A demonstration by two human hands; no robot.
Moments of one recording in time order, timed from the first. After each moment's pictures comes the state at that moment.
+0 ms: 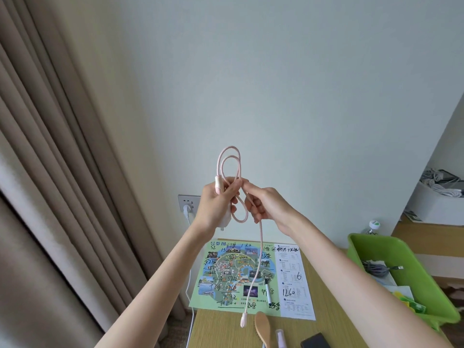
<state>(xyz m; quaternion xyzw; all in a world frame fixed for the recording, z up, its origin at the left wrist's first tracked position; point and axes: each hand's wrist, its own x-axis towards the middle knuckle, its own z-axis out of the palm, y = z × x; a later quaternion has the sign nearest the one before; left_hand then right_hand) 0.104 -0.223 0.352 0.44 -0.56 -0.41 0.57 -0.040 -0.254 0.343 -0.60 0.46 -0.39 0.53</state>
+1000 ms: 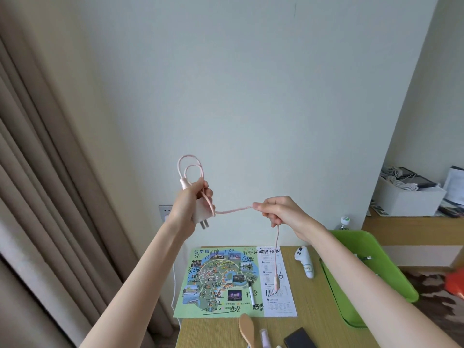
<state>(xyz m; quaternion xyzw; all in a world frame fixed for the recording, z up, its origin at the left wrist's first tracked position) 0.106 -0.236 0.360 0.40 -0.40 -0.60 0.57 -0.128 -0.229 0.331 -0.62 0.51 -0.39 0.45</state>
